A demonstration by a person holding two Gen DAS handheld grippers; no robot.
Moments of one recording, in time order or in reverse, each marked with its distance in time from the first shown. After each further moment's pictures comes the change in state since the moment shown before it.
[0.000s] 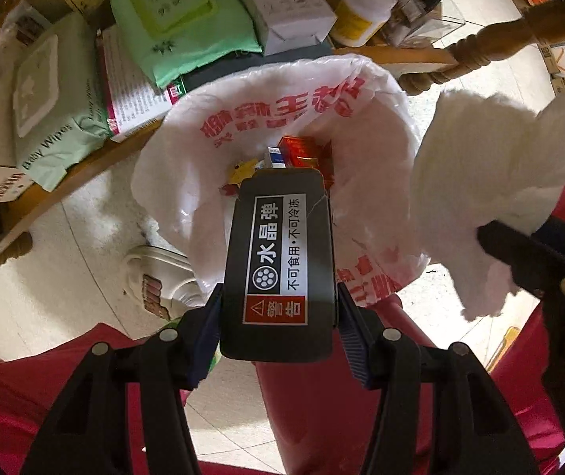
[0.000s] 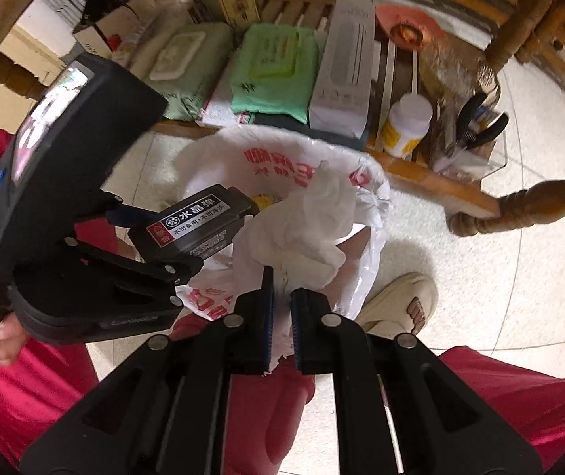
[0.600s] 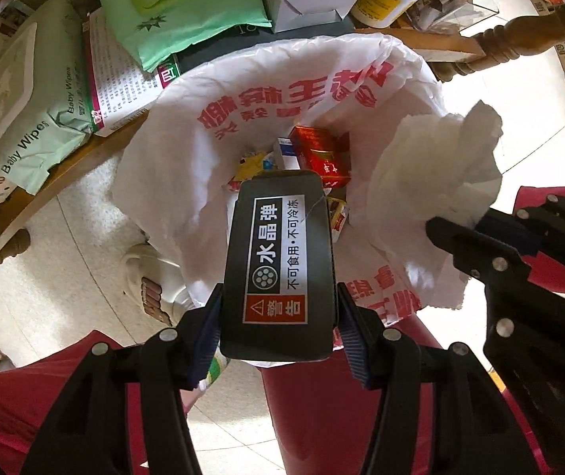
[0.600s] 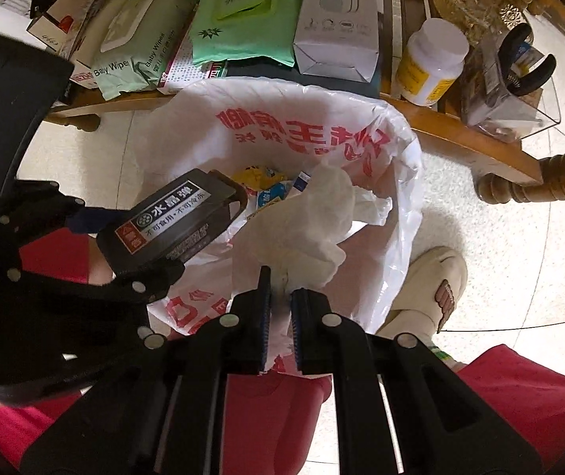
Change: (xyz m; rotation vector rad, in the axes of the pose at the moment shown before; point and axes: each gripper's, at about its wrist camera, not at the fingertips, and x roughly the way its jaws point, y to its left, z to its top) left arm 0.031 0.004 0.016 -0.011 0.051 0.027; right arm 0.071 -0.018 0.012 0.078 0.137 0.045
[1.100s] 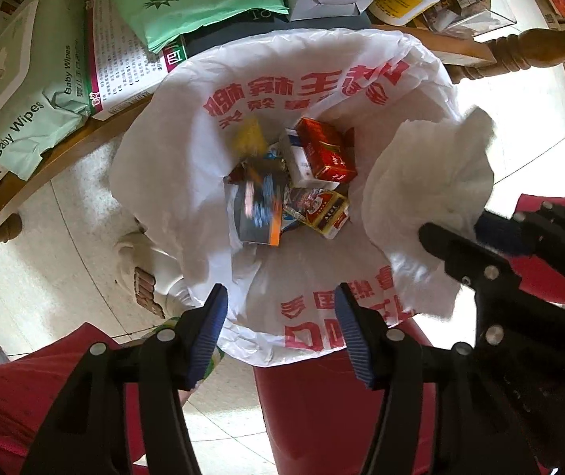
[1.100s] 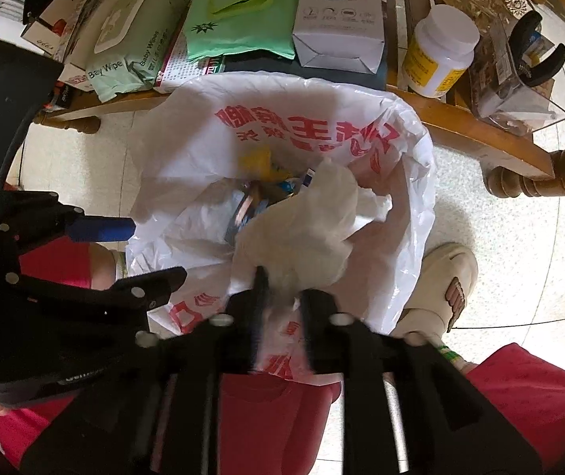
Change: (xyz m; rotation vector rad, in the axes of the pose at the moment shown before) left arm 0.006 0.010 0.003 -0.044 0.033 -0.012; right arm 0.010 -0.007 0.007 0.029 0.017 0.014
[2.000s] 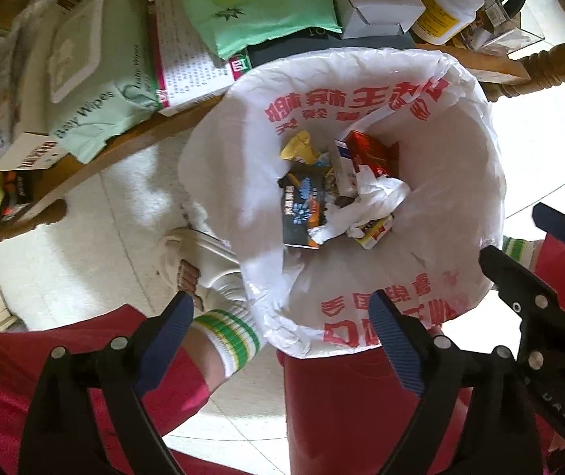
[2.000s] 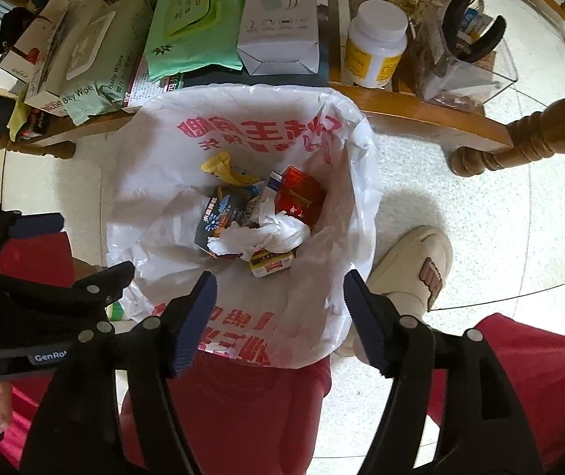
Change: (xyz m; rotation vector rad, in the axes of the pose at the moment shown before) left arm -0.016 0.005 -0.014 -0.073 -0.057 0.168; right arm -0.020 -0.015 -0.018 0.097 -0.045 -0.076
